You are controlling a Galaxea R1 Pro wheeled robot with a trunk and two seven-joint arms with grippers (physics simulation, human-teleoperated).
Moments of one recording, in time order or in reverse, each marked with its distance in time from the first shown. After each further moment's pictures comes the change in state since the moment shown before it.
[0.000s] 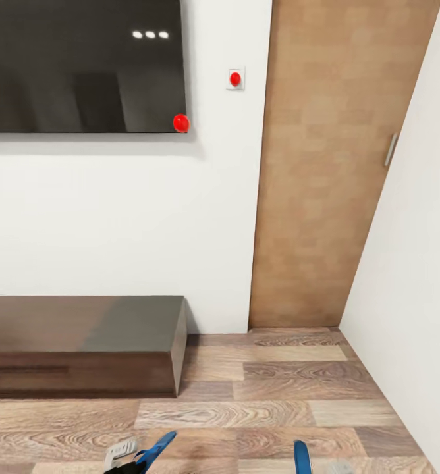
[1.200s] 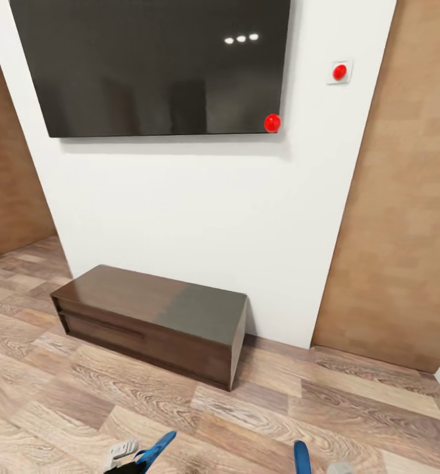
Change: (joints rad) left arm 0.000 0.000 0.000 0.000 -0.001 -0.001 0.002; right arm 0.000 0.000 0.000 0.000 0.000 0.000 -0.001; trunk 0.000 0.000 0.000
